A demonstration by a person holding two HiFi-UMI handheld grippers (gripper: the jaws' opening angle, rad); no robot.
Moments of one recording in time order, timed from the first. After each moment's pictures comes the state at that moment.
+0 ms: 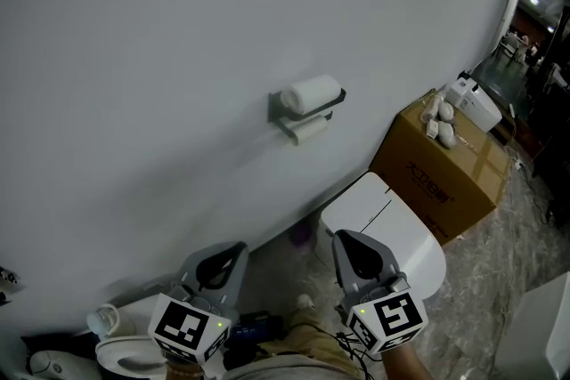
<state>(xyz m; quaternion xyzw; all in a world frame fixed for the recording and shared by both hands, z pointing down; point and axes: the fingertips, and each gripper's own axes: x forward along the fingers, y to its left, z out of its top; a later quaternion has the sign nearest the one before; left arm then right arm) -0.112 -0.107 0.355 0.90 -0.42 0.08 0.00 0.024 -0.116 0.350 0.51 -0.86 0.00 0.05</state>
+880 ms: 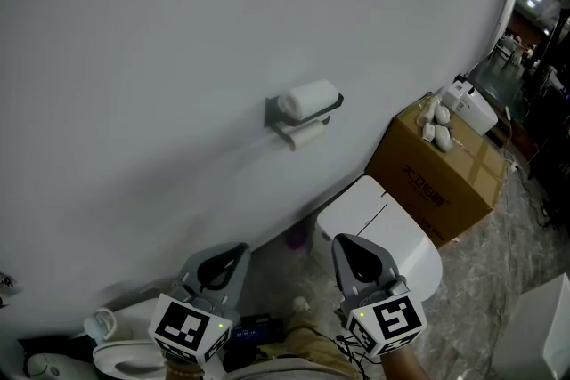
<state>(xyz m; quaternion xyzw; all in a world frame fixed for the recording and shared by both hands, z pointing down) -0.105 -0.117 0.352 0.91 -0.41 0.07 0.01 0.028 -0.121 0.349 0.51 -0.86 0.00 0.06</state>
